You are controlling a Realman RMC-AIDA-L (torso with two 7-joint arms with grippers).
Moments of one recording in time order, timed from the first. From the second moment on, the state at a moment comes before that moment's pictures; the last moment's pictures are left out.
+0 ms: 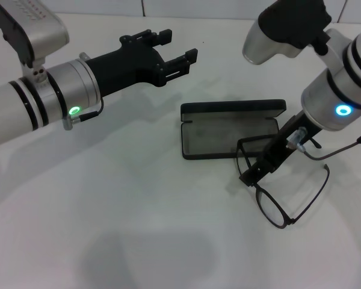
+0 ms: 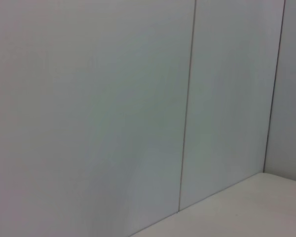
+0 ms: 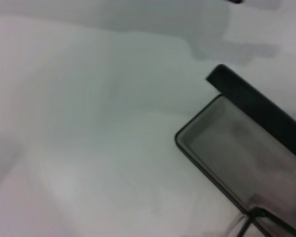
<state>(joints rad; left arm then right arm) -0.44 -2.08 1.41 0.77 1.20 0.92 -1.24 0.78 2.03 -1.67 -1.35 -2.42 -1.57 2.84</state>
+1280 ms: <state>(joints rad) -0.46 -2.09 1.40 0.73 1.20 0.92 -1.17 0.80 2.03 -1.84 -1.22 -2.39 -1.41 2.84</state>
